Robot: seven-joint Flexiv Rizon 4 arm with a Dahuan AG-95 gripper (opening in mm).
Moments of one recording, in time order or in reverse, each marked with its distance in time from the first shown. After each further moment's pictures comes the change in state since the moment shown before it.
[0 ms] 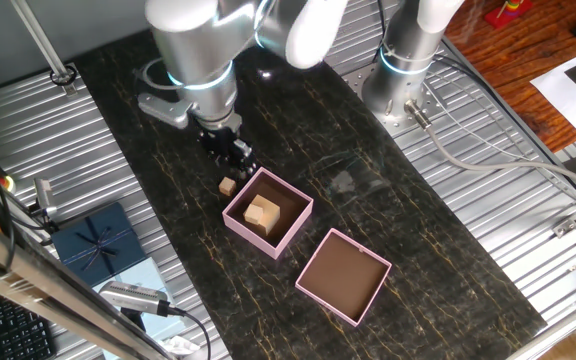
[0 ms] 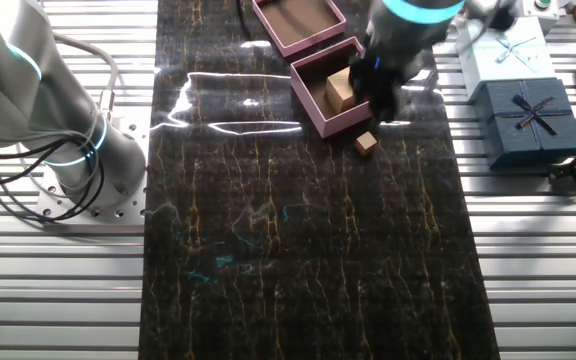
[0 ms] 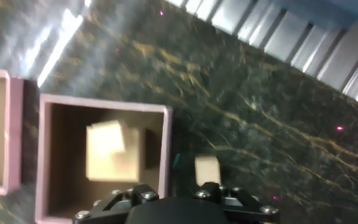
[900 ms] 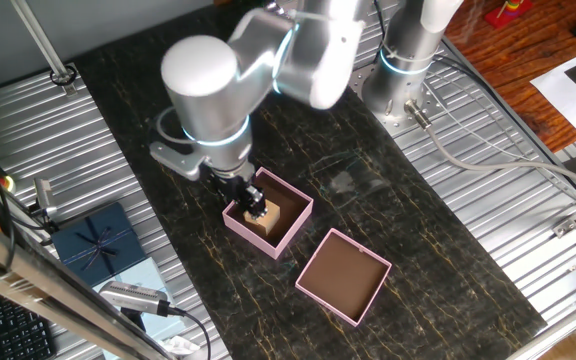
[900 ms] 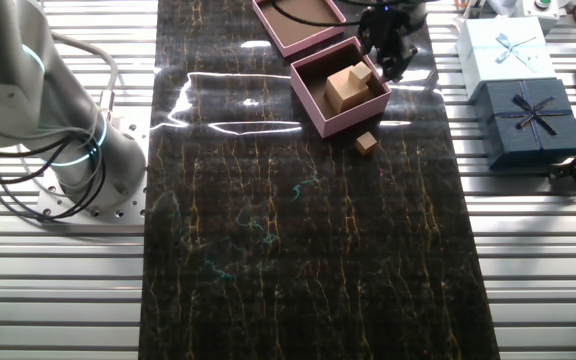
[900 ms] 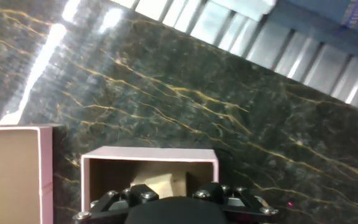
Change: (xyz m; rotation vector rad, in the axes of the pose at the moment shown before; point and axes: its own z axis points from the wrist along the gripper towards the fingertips) arm -0.046 0.050 0.033 0.007 -0.018 0.054
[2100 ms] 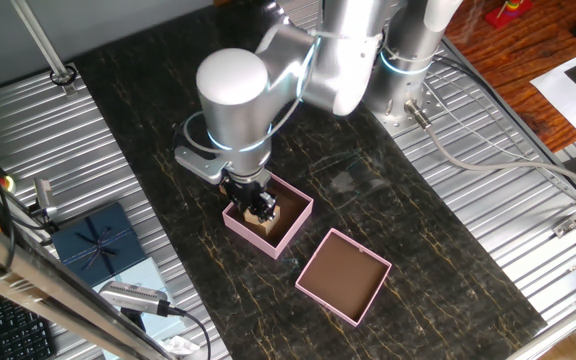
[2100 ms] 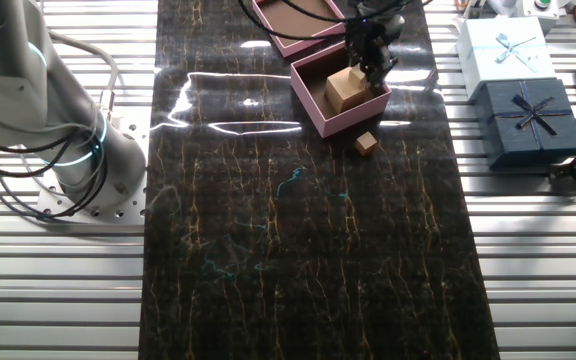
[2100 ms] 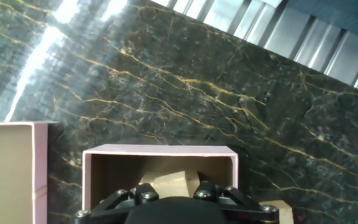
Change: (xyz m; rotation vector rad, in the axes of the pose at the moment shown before) arm 0.009 0.010 0.029 0.028 -0.044 0.022
